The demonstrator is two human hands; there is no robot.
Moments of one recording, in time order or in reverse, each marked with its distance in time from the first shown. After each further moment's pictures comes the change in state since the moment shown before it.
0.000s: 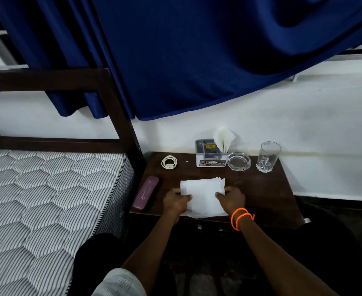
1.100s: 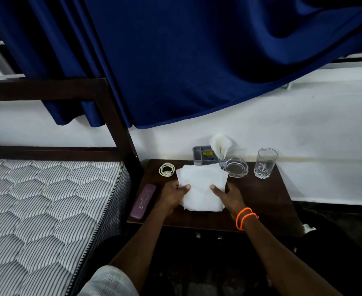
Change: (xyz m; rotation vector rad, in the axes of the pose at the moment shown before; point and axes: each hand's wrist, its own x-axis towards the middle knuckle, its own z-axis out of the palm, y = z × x) left_hand 0.022 0.038 -0.016 -0.076 -0.208 0.251; right_hand 0.013 -0.015 -0.012 0.479 -0.108 -0.068
